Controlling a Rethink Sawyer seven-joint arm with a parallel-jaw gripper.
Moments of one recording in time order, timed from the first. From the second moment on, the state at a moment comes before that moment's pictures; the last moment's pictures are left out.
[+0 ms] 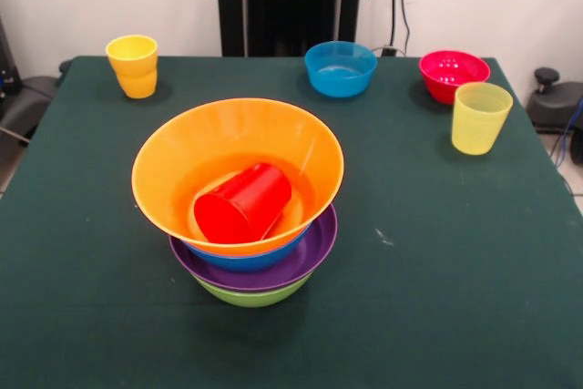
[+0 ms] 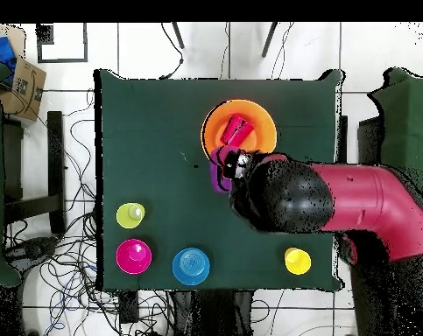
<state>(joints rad) -0.93 -1.16 0.81 1.86 -0.24 0.81 1.94</state>
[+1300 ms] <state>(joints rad) -0.84 -0.78 0.81 1.49 -0.32 0.83 1.94</state>
